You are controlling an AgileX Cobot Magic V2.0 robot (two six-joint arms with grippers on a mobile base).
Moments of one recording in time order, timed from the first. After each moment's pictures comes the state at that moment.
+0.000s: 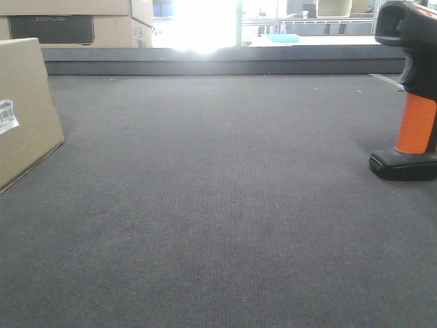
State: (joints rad) left arm 0.03 1.43 -1.50 -0.08 1.22 0.16; right arm 0.00 0.39 -0.64 0.07 0.35 -0.05
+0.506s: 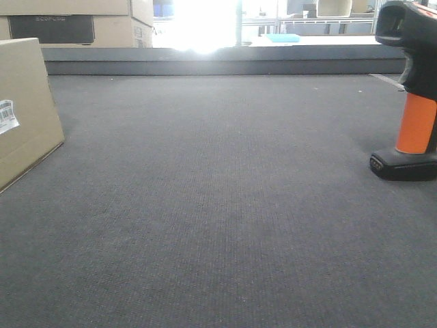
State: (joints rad) left arm 0.05 1.61 -1.51 -0.06 1.22 0.20; right arm 0.00 0.39 -0.64 0.07 0.37 -0.05
